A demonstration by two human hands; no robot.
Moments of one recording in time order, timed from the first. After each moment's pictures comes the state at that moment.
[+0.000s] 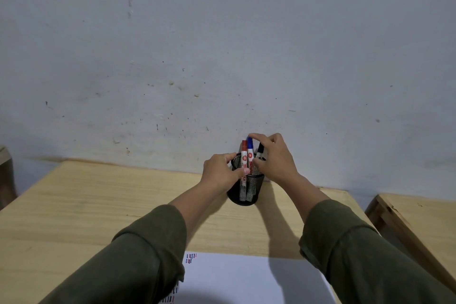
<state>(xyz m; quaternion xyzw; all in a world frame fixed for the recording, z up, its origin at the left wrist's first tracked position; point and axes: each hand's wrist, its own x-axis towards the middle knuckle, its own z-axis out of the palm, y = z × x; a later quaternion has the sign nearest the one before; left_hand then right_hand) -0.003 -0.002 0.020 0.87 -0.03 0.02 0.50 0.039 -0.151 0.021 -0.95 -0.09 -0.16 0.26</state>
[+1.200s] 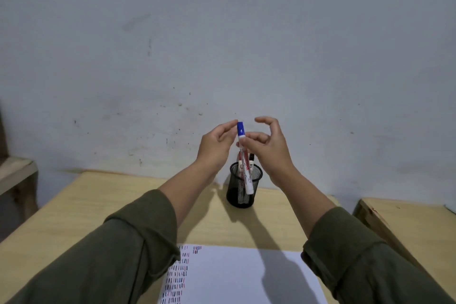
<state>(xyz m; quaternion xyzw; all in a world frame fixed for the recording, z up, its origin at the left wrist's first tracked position) -0.047 0.014 0.099 0.70 -0.08 0.10 0.70 -0.054 -0.113 0.106 -0.71 -0.14 -0.13 0.68</state>
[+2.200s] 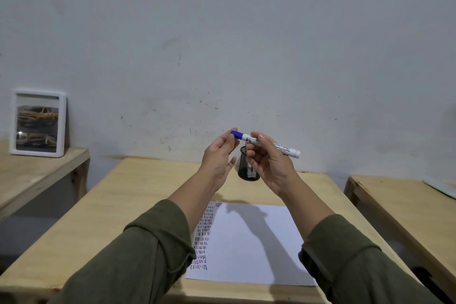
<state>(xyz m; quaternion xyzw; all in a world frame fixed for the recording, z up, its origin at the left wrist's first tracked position) -0.182 0.040 0.084 0.51 -0.04 -0.02 0.86 -0.195 -0.087 0.087 -0.49 -0.12 0.00 0.86</state>
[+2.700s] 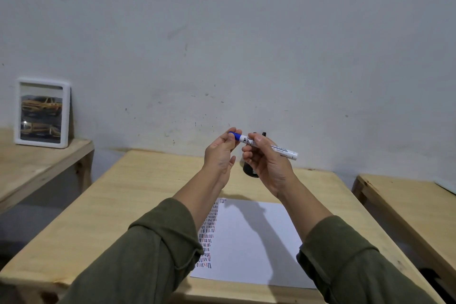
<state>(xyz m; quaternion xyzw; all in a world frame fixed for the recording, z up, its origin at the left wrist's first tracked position) -0.169 0.043 0.073 0.49 0.01 0.02 0.87 -0.183 -0.071 0.073 -0.50 -0.14 0.00 0.86</state>
